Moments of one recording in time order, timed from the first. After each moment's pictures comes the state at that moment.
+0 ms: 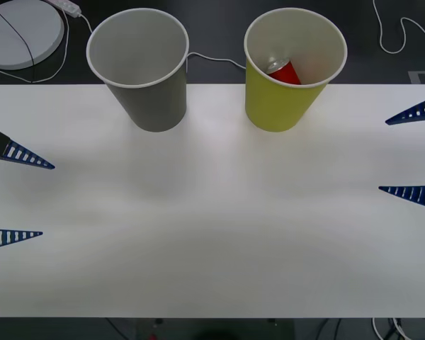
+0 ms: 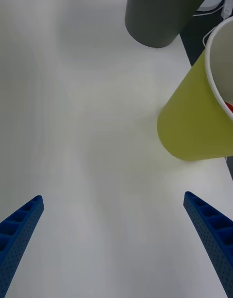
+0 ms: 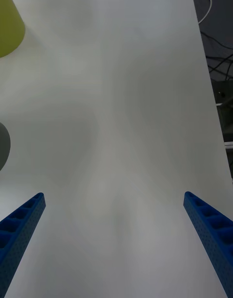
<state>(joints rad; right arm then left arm) 0.03 -1.03 -0.44 -2.17 1.56 -1.37 -0.47 0.05 1.04 0.37 -1.97 -1.42 -1.51 0.08</state>
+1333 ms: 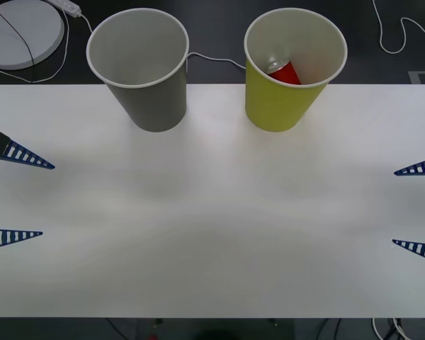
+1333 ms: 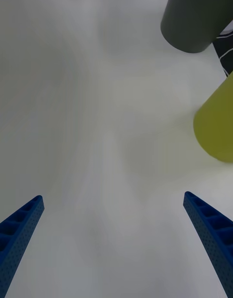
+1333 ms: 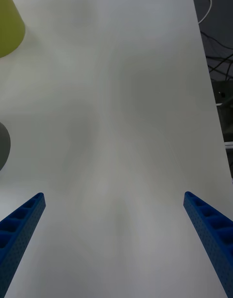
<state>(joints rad) 0.31 -0.88 -0.55 -2.13 1.45 -1.38 -0.09 0.05 1.04 0.37 -1.97 -1.42 -1.51 0.08</state>
